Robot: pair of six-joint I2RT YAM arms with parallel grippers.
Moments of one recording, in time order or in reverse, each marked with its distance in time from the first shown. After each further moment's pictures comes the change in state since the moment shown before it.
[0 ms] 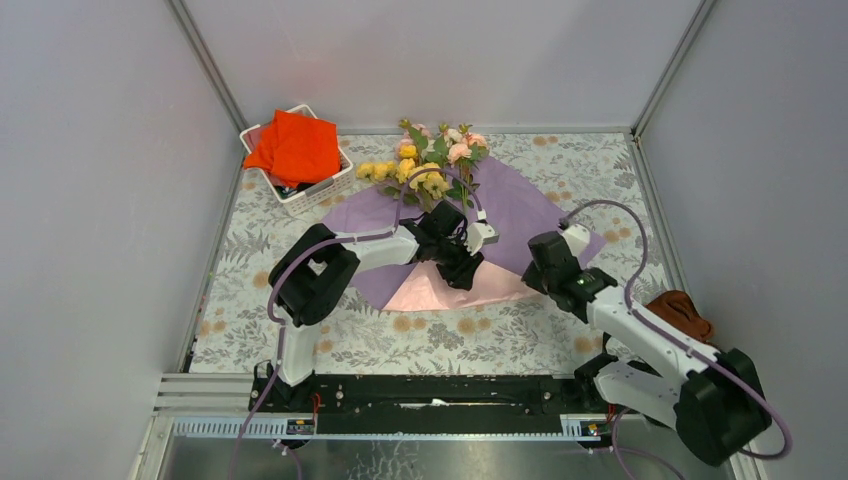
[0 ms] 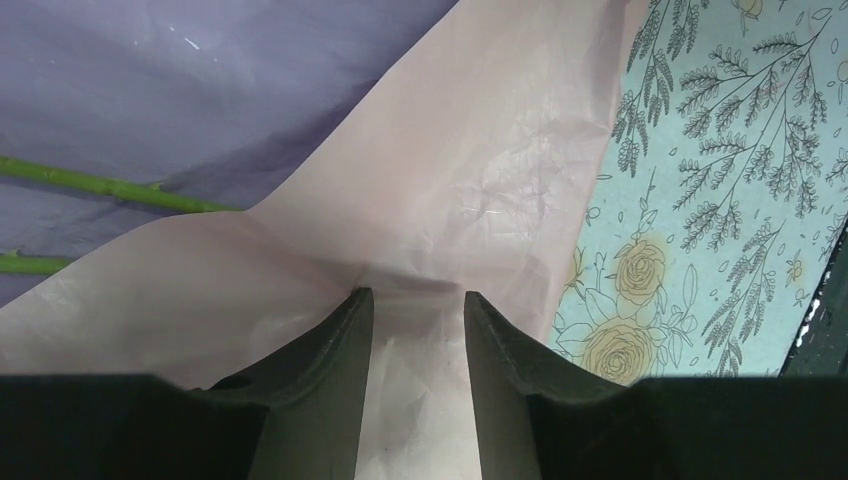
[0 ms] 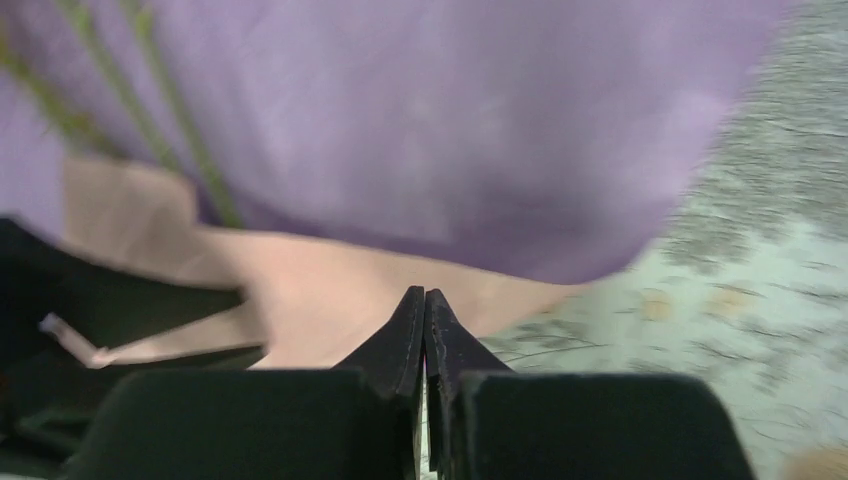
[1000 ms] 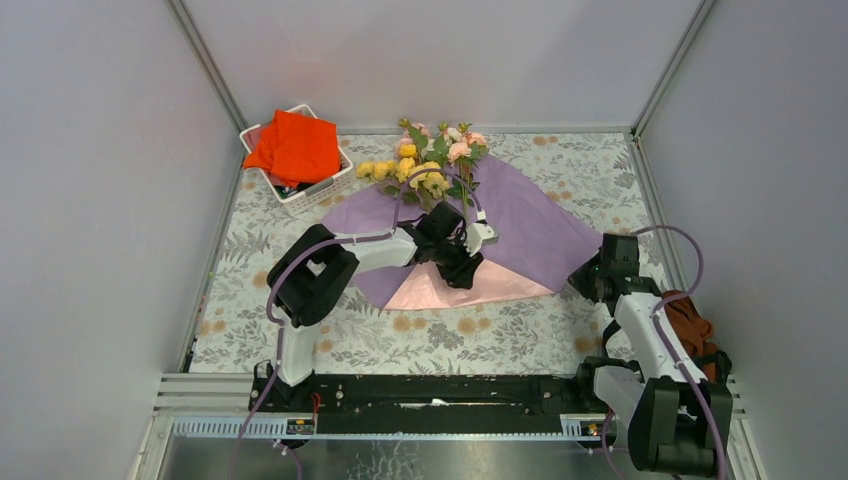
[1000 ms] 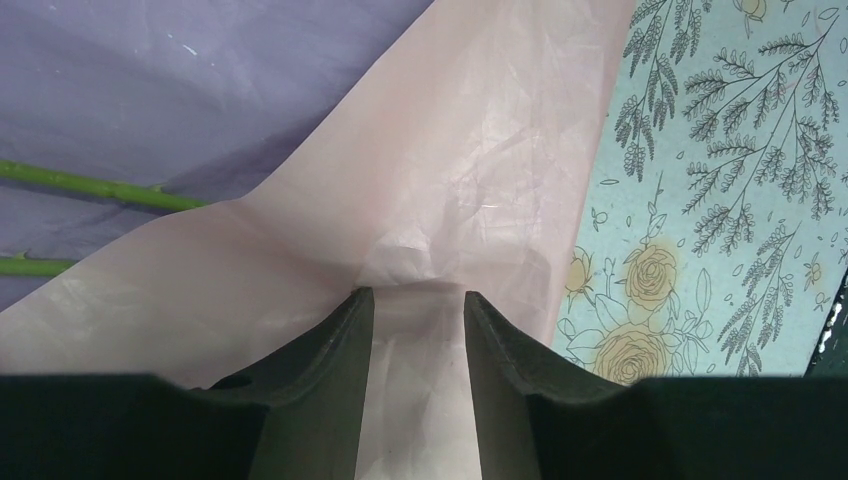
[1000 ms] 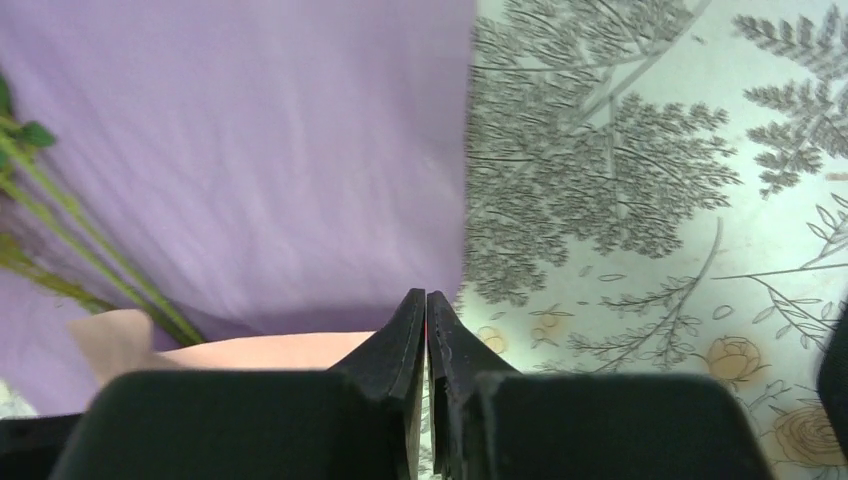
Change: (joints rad) left arm 0.000 -0.007 -0.027 0.050 -0.003 0.019; right arm -0.616 0.003 -0.092 0.046 -0.478 -0.106
